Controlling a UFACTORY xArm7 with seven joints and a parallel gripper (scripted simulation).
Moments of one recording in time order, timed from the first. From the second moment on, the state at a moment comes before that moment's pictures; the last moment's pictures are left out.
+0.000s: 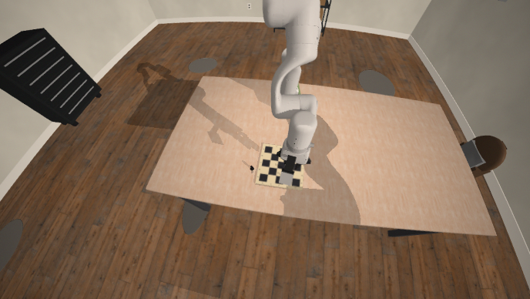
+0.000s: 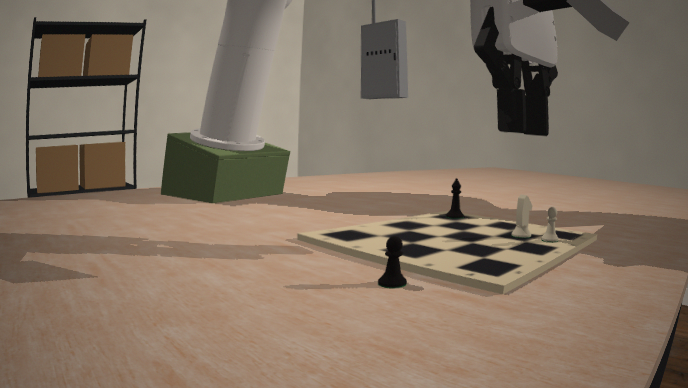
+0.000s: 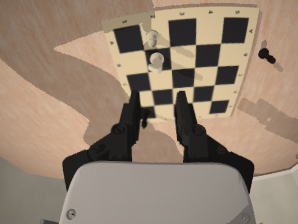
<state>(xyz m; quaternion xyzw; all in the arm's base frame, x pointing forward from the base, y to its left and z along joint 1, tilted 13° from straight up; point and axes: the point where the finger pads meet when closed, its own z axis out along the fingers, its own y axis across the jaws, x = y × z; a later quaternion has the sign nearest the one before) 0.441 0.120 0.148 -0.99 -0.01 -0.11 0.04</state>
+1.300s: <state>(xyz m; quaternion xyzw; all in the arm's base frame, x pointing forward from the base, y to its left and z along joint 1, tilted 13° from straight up) 0.445 0.122 0.125 -0.99 -0.01 -0.11 0.04</state>
